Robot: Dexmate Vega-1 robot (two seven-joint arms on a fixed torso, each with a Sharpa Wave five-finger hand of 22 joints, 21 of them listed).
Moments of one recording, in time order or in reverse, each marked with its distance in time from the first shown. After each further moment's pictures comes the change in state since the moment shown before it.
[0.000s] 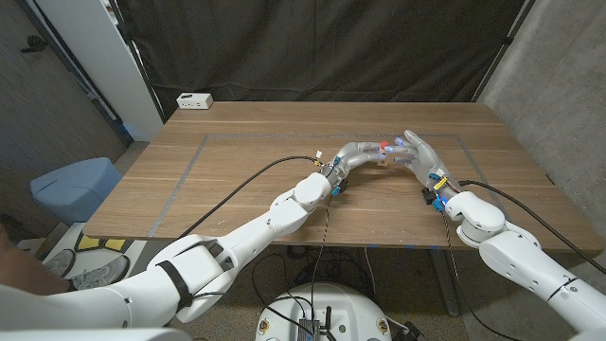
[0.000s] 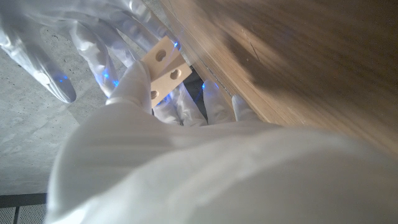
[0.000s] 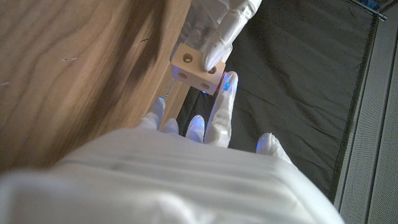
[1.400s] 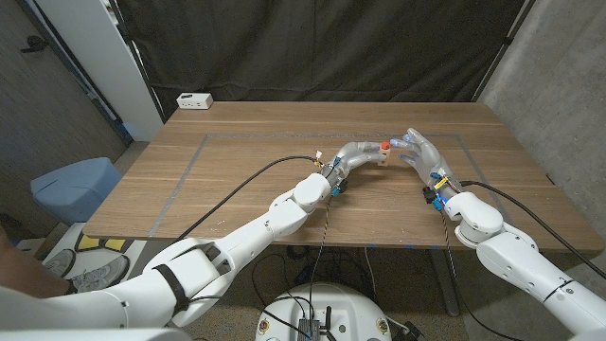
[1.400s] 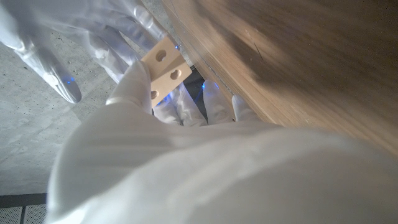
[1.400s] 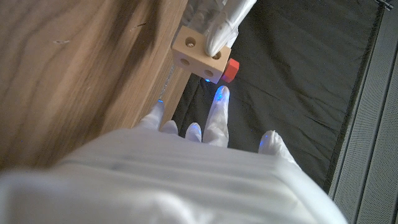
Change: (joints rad) left arm 0.017 0.019 0.000 -0.049 0.011 0.014 0.009; left_hand 0.000 0.000 0.000 0.000 0.000 0.000 0.000 0.000 0.000 -0.001 -0.001 0.000 0.000 0.000 0.000 0.000 0.000 0.000 0.000 0.000 0.000; right arm 0.003 0.026 0.005 0.011 -0.032 0.016 -0.041; right_hand 0.016 -0.023 0.003 -0.028 -0.006 -0.253 -0.042 -0.083 0.031 -0.118 0.023 -0.035 0.000 -0.047 0.062 -0.027 0.007 -0.026 0.036 -0.020 0.000
